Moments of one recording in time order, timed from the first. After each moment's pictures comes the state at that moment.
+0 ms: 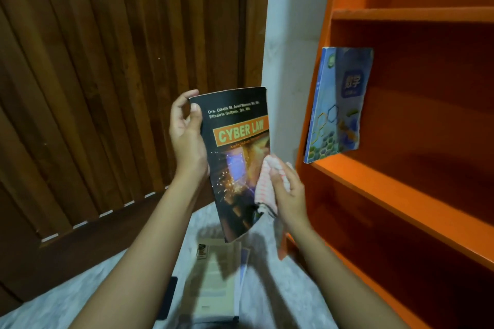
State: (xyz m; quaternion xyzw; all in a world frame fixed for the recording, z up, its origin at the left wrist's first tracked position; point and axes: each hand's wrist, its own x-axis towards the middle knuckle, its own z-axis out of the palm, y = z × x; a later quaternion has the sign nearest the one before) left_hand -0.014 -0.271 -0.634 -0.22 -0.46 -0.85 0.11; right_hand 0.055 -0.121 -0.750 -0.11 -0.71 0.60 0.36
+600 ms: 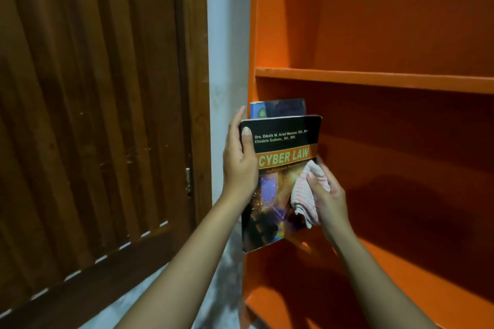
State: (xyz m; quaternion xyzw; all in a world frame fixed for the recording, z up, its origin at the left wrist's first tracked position) left_hand 0.004 -0.083 -0.597 -0.40 -0.55 -0.73 0.11; right_hand 0.094 0.051 -0.663 -0.13 -0.60 0.64 0.46
